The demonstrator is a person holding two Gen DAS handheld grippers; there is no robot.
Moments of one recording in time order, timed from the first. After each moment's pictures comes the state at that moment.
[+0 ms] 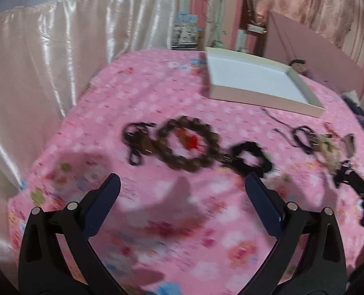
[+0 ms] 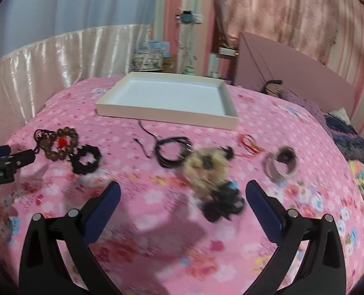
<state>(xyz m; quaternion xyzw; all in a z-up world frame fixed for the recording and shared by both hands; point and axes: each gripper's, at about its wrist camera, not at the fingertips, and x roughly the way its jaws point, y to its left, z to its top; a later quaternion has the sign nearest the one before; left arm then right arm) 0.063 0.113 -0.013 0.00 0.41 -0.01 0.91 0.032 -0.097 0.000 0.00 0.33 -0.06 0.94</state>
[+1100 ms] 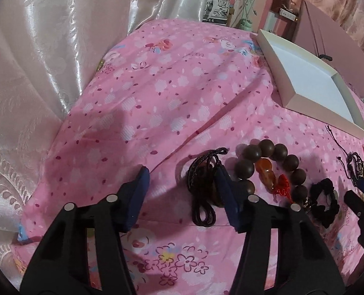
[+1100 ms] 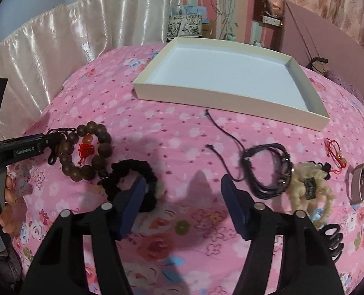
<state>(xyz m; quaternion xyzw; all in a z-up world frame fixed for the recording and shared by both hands) 0.165 0.192 -0.052 -0.04 0.49 0.02 0.87 0.138 -0.027 -0.036 0.03 0.44 0.03 0.90</state>
